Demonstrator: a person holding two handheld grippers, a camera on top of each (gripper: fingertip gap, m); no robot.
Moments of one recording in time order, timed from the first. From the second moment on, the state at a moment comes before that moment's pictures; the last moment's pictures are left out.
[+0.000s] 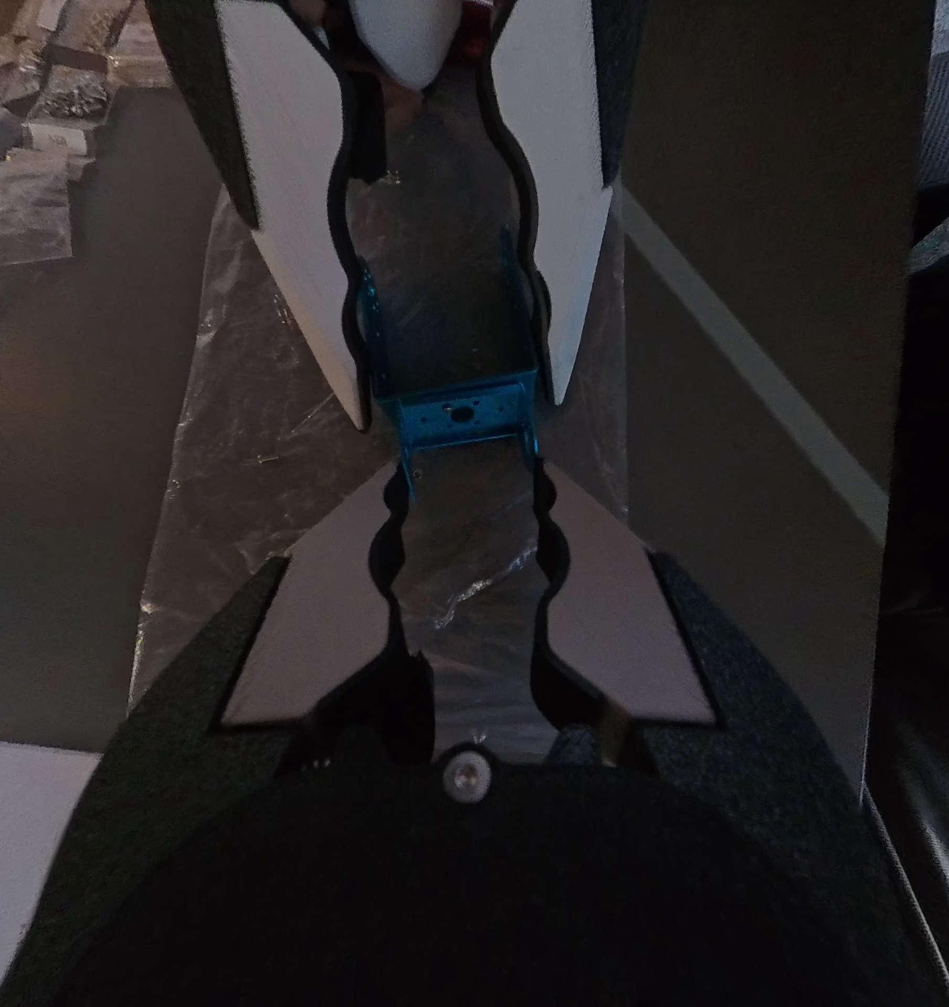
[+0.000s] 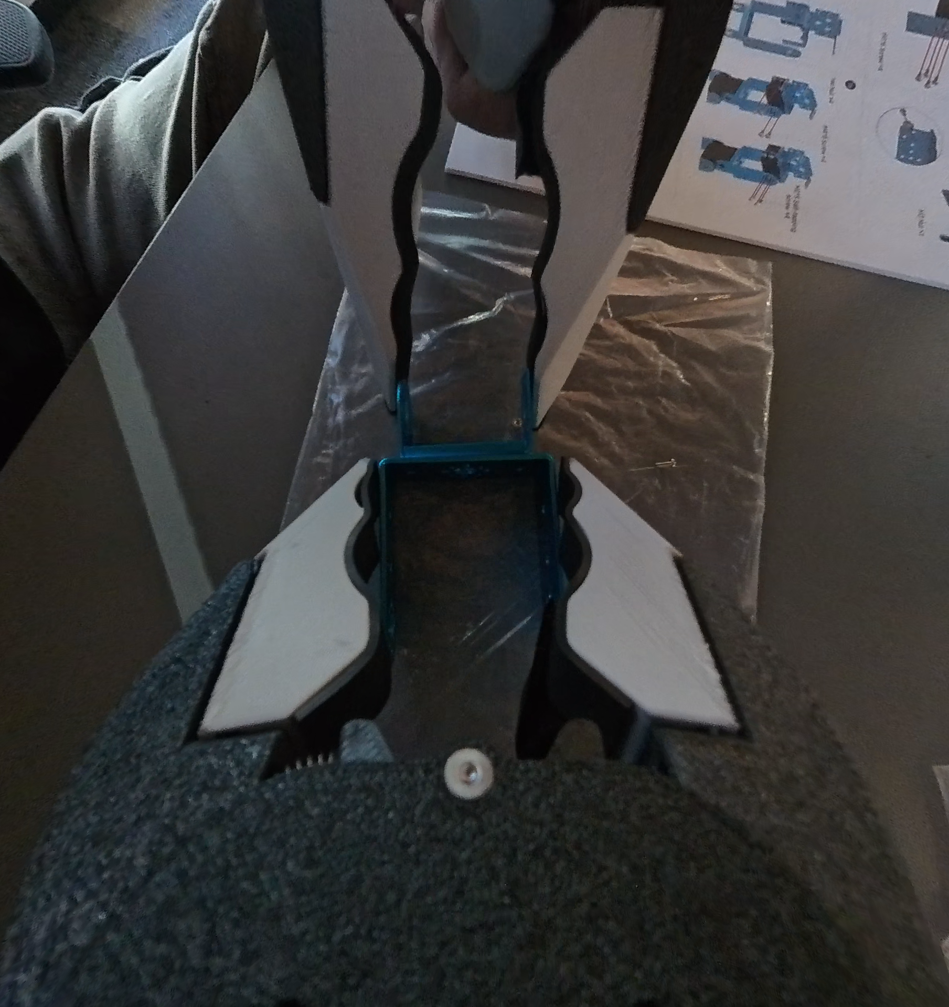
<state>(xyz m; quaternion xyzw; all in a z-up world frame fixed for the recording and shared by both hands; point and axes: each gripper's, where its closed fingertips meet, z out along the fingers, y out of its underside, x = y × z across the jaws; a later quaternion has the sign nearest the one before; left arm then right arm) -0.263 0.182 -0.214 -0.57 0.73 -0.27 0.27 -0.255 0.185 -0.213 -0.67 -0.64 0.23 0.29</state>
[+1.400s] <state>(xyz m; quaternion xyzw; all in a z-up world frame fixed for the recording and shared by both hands) -0.266 0.178 -0.215 -0.57 0.74 -0.27 0.25 -0.206 0.181 -0.216 -0.69 -0.64 0.22 0.26</state>
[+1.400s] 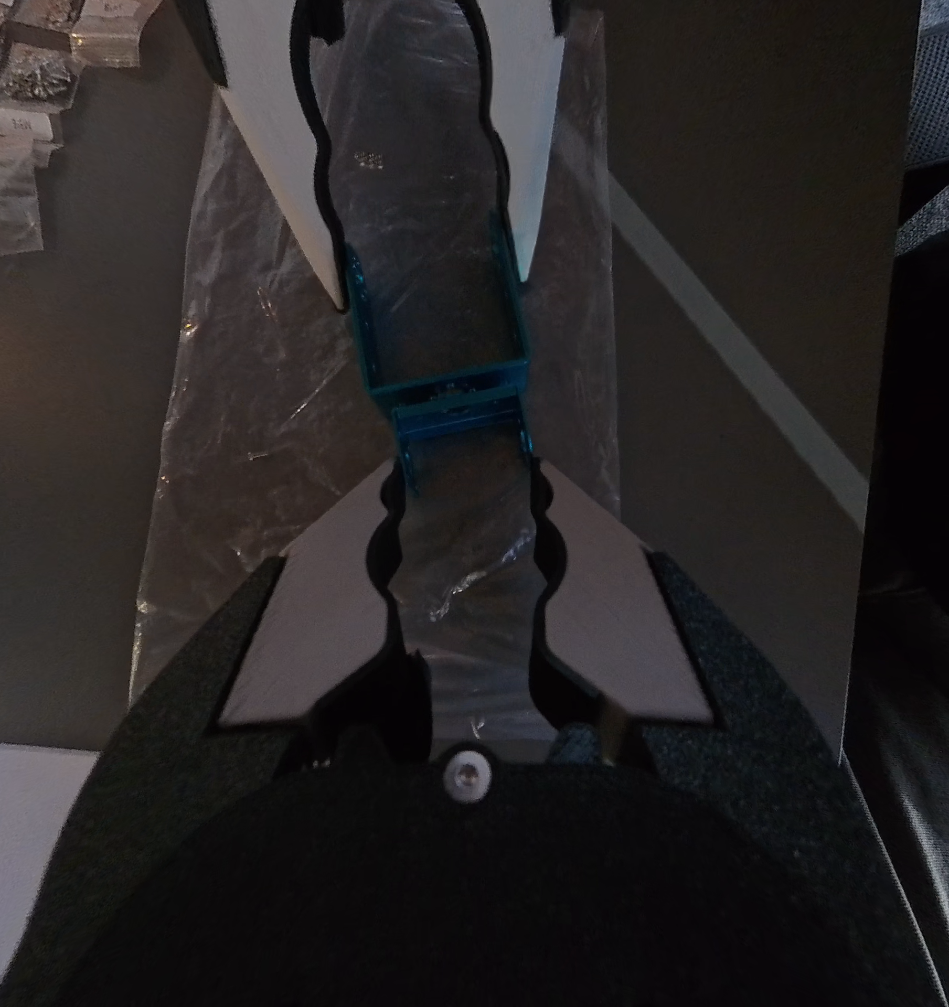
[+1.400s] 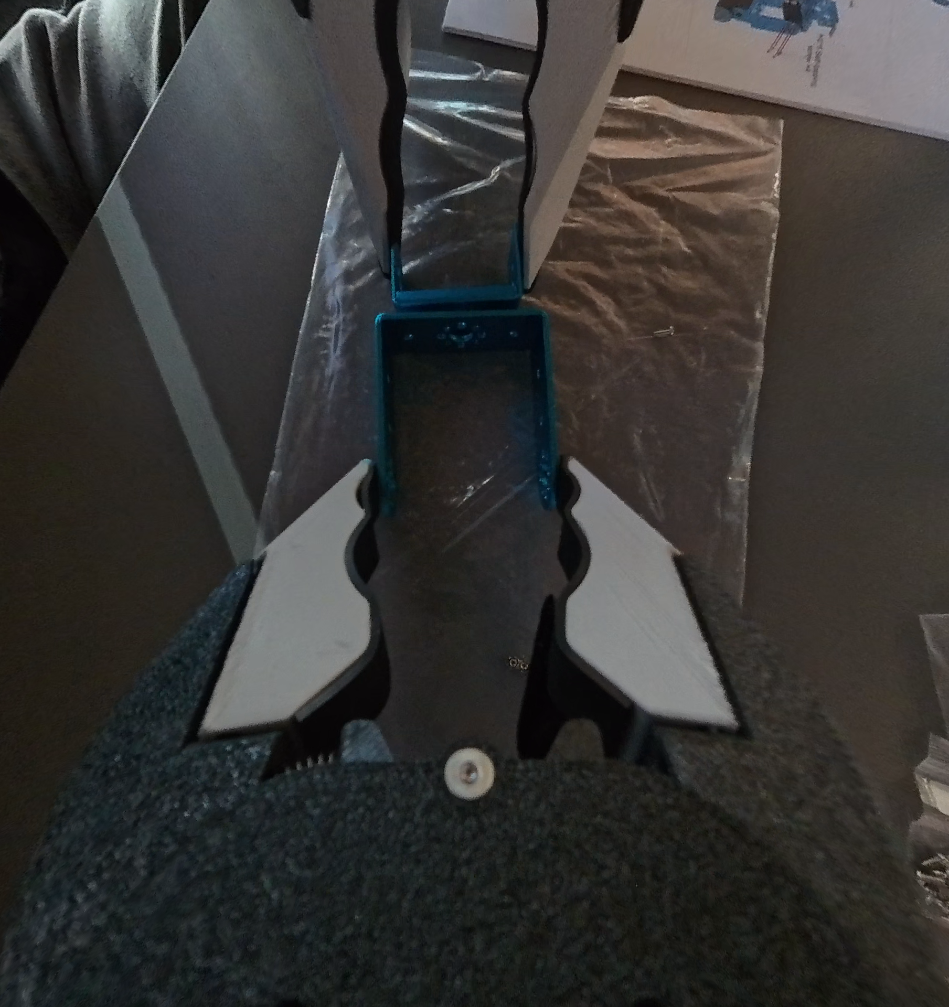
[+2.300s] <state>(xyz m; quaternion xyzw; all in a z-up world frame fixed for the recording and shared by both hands) -0.264 0.178 -0.213 -0.58 0.73 -0.28 0.25 -0.205 0.180 -0.217 -0.69 -0.64 0.22 0.25</state>
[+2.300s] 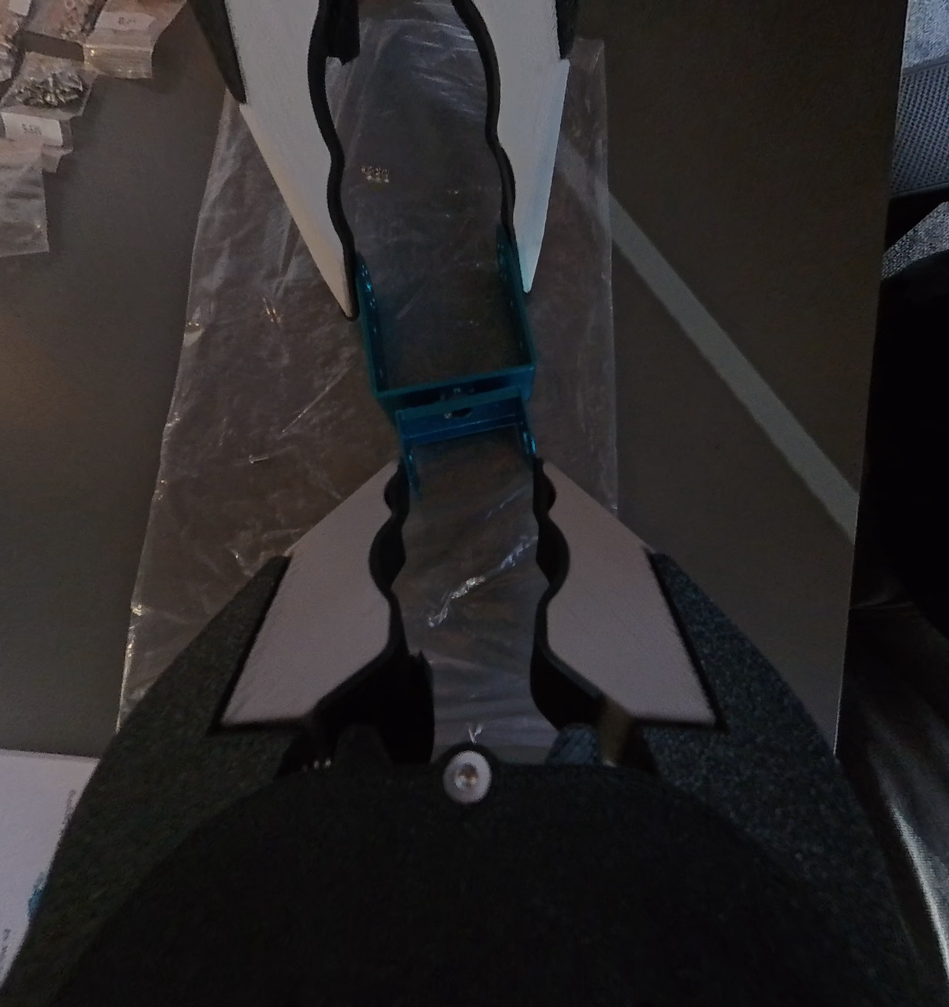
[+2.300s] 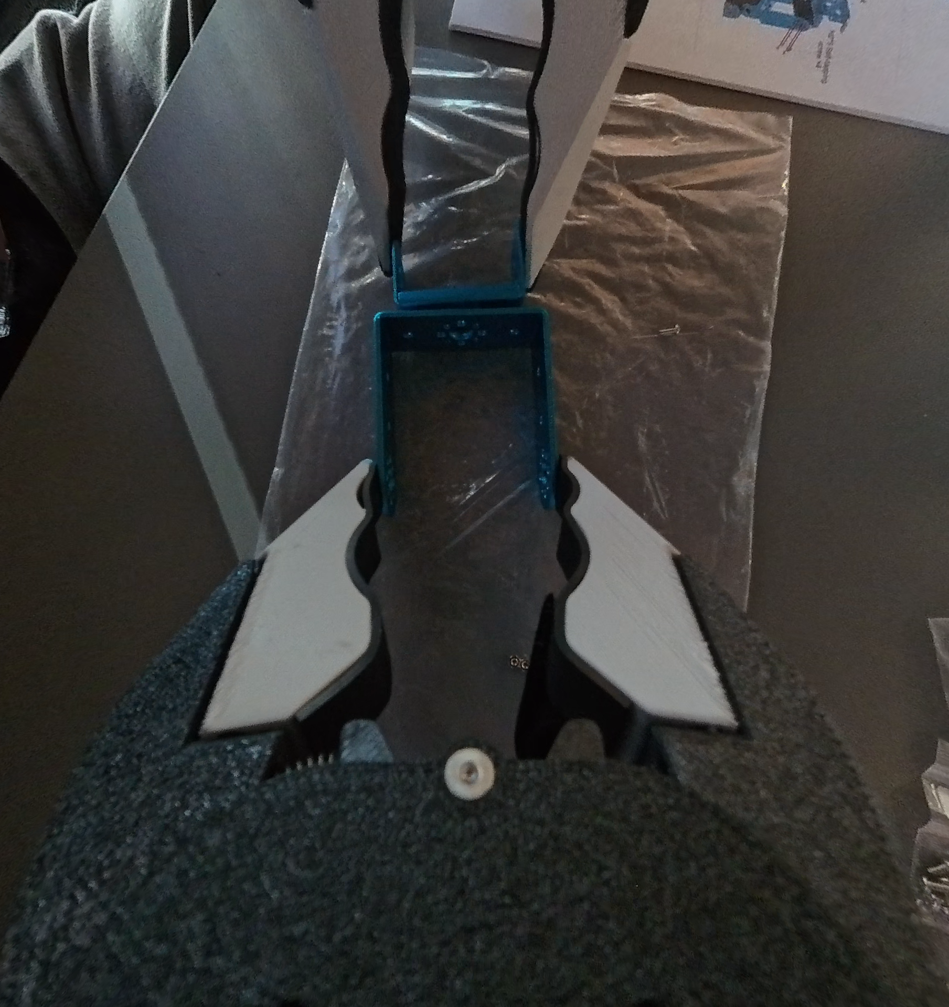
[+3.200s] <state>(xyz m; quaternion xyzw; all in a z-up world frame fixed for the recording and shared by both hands) -0.265 0.178 -0.212 -0.57 0.73 -0.27 0.24 -0.209 0.181 -0.209 -0.68 -0.65 0.21 0.27</state>
